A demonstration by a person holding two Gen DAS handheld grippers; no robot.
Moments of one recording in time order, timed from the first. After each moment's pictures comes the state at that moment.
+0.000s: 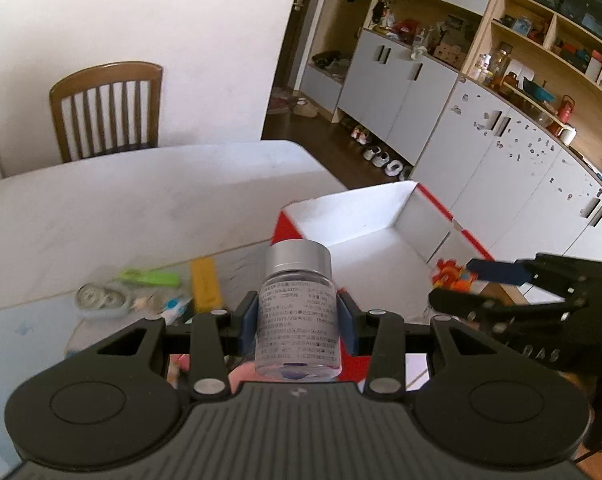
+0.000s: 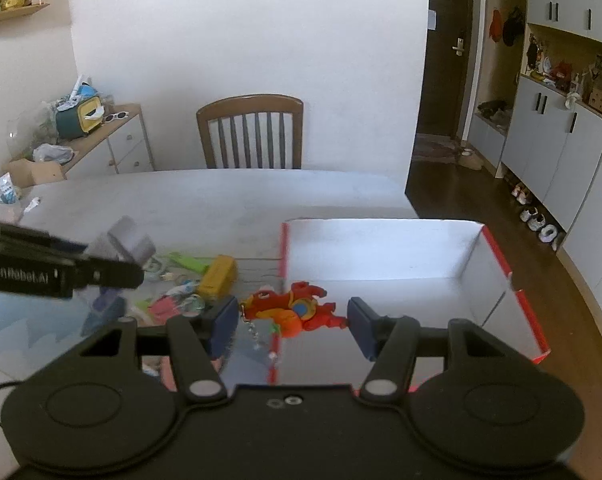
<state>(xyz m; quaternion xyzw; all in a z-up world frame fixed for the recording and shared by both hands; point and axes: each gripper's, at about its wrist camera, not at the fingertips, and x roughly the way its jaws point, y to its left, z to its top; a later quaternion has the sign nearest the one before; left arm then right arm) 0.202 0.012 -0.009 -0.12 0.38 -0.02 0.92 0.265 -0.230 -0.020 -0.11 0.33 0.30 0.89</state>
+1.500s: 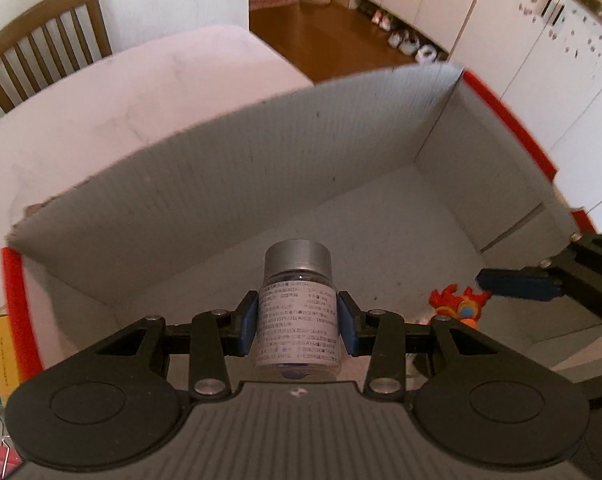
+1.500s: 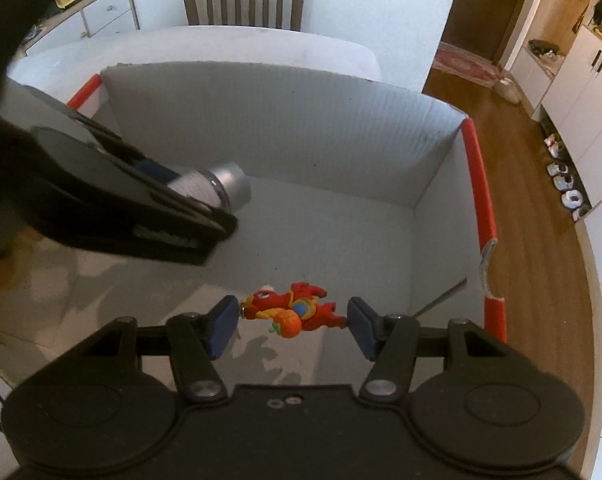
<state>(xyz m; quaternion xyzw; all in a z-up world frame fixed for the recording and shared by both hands) 0.440 -0.119 -0.153 -0.05 0.54 0.01 0.84 0.431 -0.280 -0.126 -0.24 0.47 0.33 0.79</state>
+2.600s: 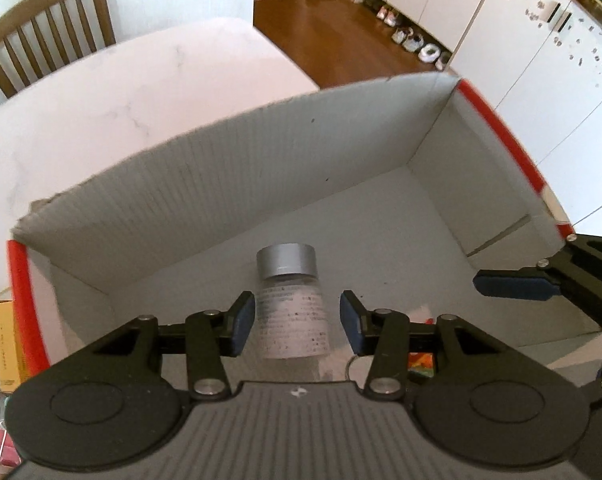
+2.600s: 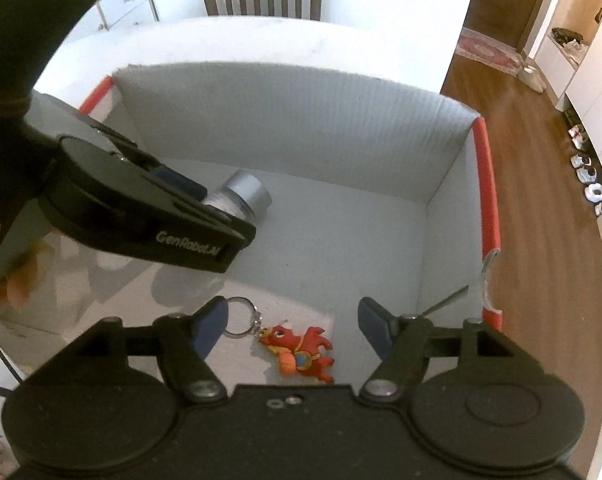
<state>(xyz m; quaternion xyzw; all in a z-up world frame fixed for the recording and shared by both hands) 0.439 -0.109 -0.138 -0.07 0.54 0.01 0.84 0.443 -0.288 -0.111 -0.21 0.49 0.36 0.77</state>
